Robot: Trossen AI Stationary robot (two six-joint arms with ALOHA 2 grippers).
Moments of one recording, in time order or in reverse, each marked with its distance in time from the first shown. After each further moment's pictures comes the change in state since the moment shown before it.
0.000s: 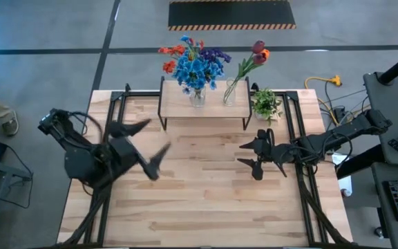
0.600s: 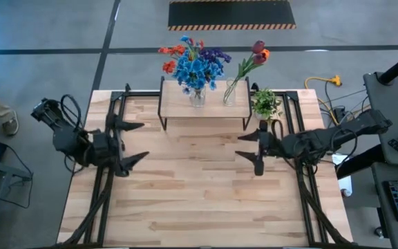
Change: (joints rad) left arm 0.000 -0.510 -0.554 0.048 0.546 0.019; right arm -0.003 -0.003 0.186 0.027 0.023 -0.123
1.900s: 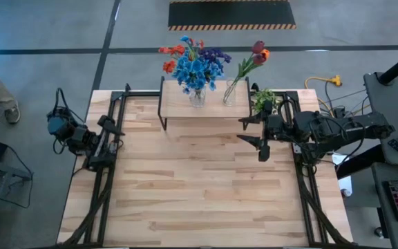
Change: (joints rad) left arm 0.000 -0.686 -0.438 -0.266 0.459 -0.103; right arm -0.141 0.004 0.251 -0.044 -0.167 -0.216
